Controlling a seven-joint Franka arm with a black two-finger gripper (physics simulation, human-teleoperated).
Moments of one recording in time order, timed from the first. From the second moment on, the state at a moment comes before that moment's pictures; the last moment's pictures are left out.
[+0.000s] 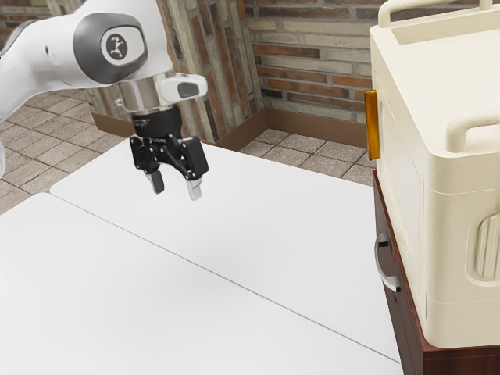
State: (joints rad) arm -0.01 0.21 0.21 -1.26 -0.13 1.30 0.12
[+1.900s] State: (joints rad) arm -0.23 -0.09 -0.03 -1.88 -0.18 2.06 -0.79
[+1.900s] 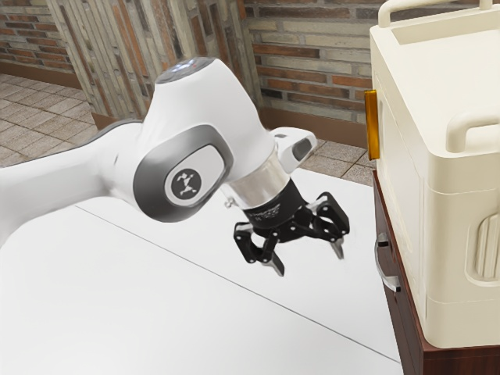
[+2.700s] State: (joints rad) arm -0.25 -0.04 -0.06 -1.89 -0.23 2.21 -0.94
